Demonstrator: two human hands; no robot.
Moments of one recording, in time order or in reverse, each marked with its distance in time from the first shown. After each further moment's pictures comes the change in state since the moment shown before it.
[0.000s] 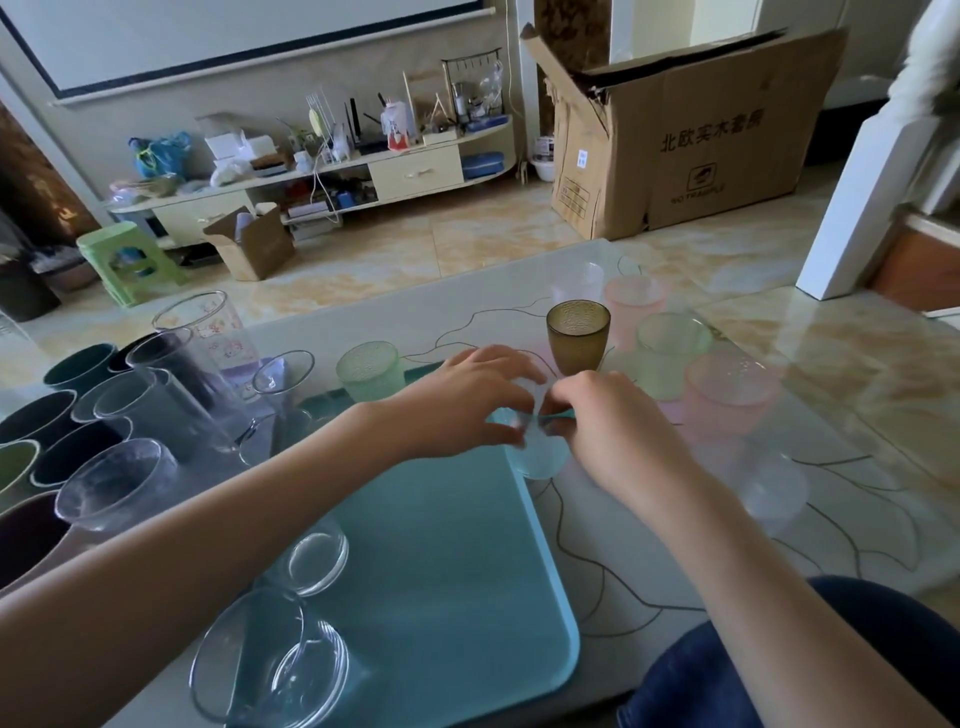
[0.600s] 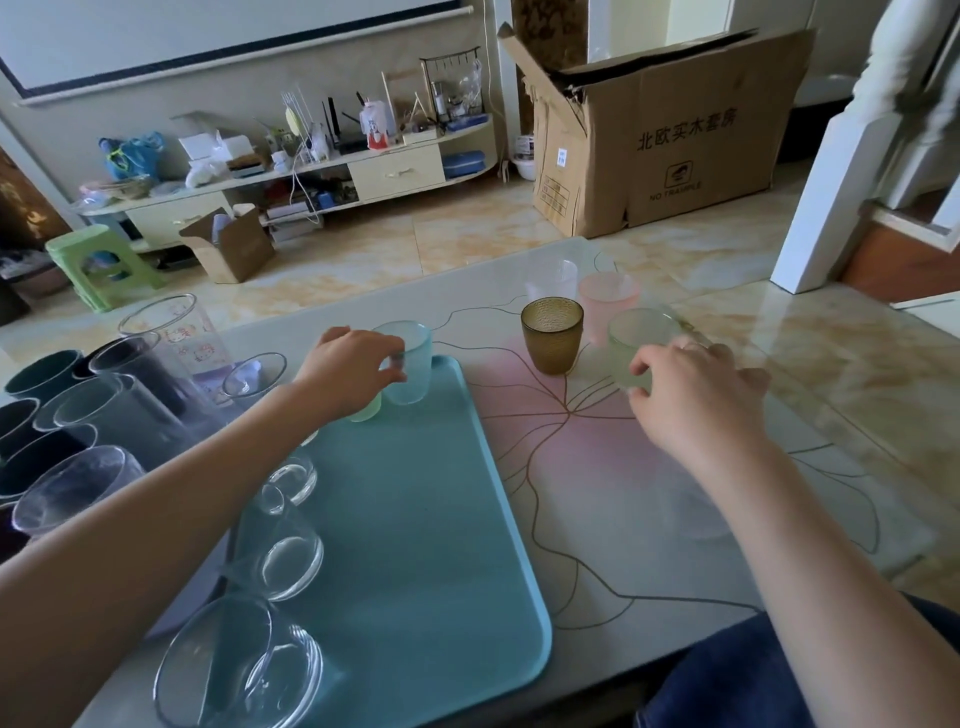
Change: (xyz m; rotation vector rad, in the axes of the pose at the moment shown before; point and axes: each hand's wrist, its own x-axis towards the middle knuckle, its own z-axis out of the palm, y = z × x) left_hand -0.012 -0.080 0.011 0.129 0.108 -0.506; right_hand 0.001 0.064 -0.023 -0.308 0.065 0.393
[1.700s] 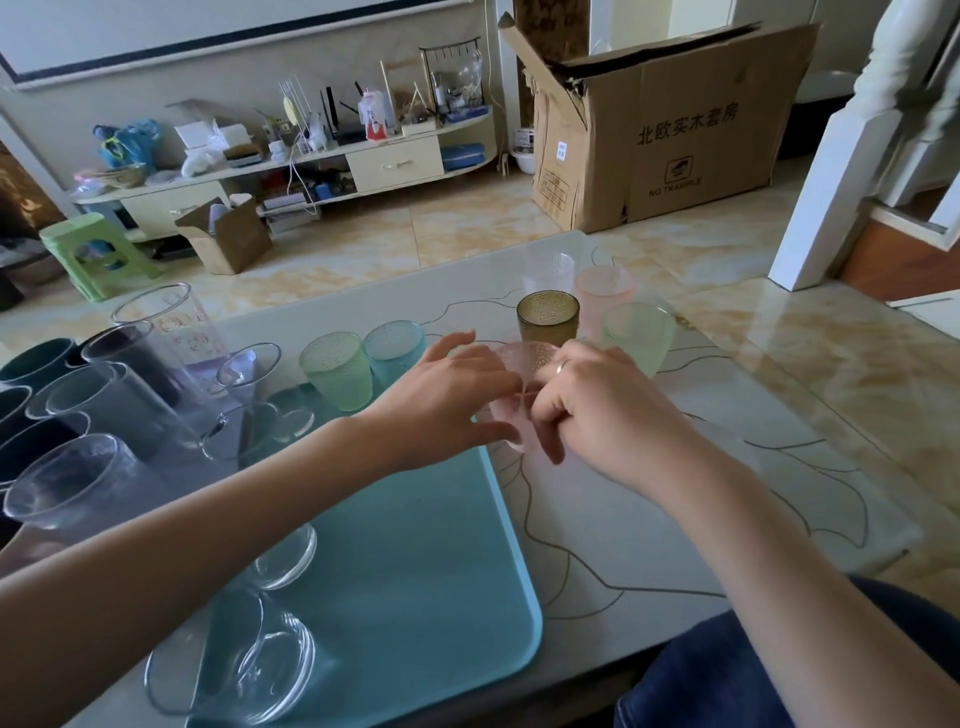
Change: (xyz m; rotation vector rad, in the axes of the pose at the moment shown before) left_hand -0.038 0.090 -0.017 -0.152 0.171 0.576; right_hand -0.034 -0.040 -0.027 0.249 -0.174 -0.647
